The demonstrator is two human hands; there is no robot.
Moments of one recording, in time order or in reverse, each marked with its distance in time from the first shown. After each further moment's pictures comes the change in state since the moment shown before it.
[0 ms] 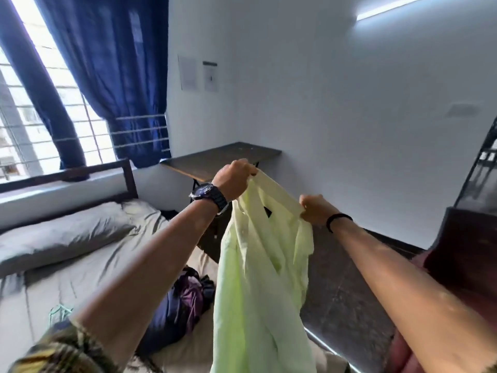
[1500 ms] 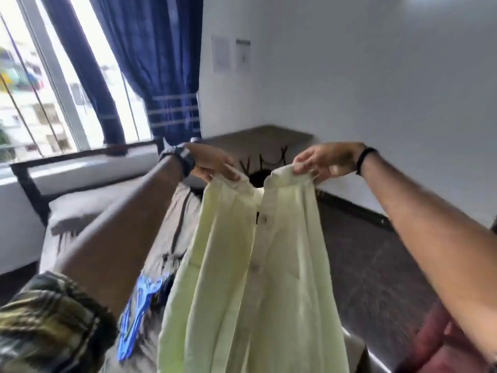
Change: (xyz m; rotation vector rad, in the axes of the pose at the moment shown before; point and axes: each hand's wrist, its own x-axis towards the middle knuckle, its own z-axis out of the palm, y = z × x) left_hand -0.057 -0.066 -0.075 -0.726 -0.698 -0.482; right_hand 0.006 -0.059 -0.077 0.825 -0.615 -0.186
